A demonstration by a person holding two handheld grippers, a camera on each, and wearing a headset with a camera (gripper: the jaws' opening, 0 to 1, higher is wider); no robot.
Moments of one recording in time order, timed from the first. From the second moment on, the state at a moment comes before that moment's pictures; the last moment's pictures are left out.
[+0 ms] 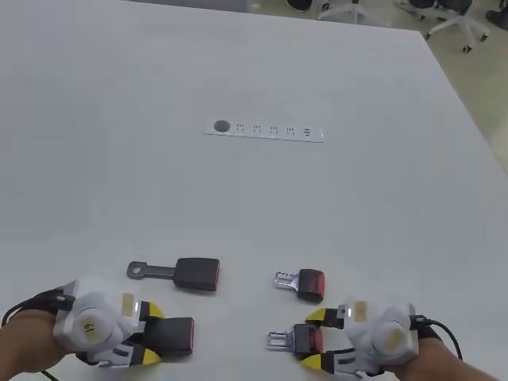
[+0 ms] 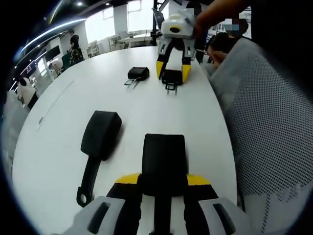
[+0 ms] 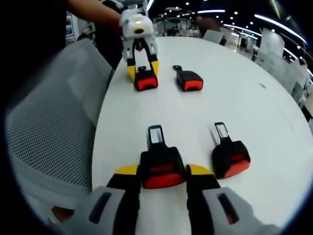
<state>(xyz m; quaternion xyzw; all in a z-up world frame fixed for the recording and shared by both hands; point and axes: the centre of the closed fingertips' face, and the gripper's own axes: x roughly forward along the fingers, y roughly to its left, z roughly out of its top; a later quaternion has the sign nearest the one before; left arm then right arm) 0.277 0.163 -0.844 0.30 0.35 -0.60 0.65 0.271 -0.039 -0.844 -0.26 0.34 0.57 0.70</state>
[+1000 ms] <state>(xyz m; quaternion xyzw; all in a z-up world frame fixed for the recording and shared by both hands) 0.277 0.162 -0.843 0.31 0.35 -0.61 0.64 0.273 0.034 -0.843 -0.22 0.31 0.59 0.71</state>
